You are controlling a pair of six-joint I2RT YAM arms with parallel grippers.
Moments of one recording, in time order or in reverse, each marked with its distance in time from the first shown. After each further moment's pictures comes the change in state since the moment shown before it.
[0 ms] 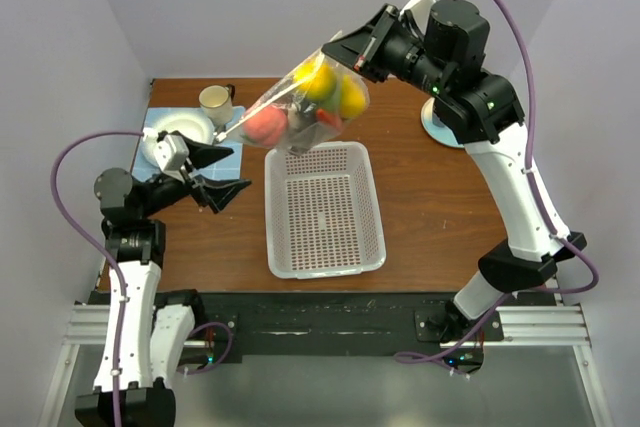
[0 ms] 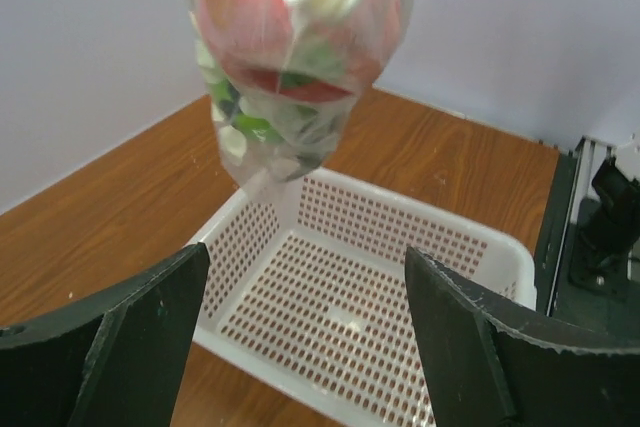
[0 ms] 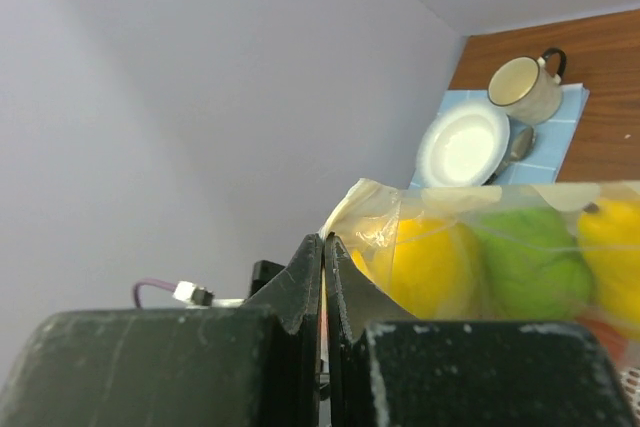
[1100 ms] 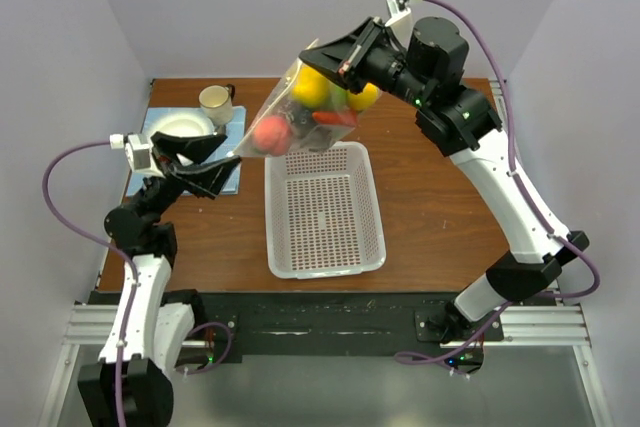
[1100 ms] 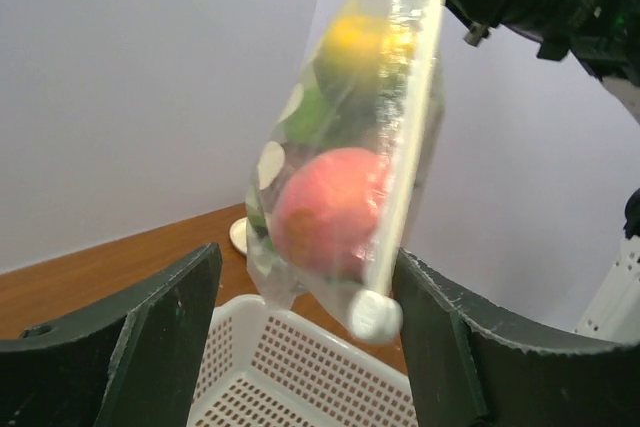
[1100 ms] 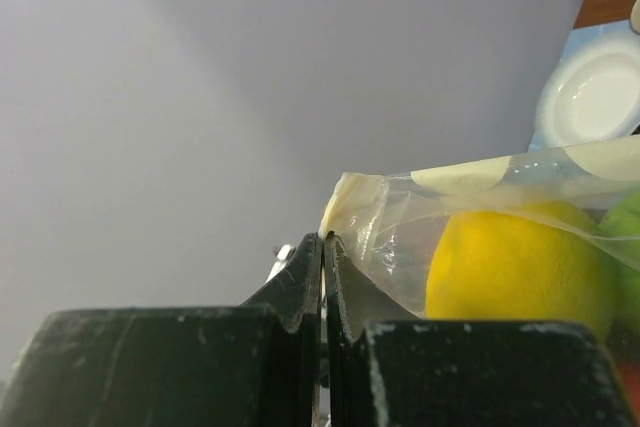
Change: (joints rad) left arm 0.003 0.072 -0.235 0.856 -0.266 -0.674; right arm 0.054 -0.064 -0.240 0.265 -0.061 0.278
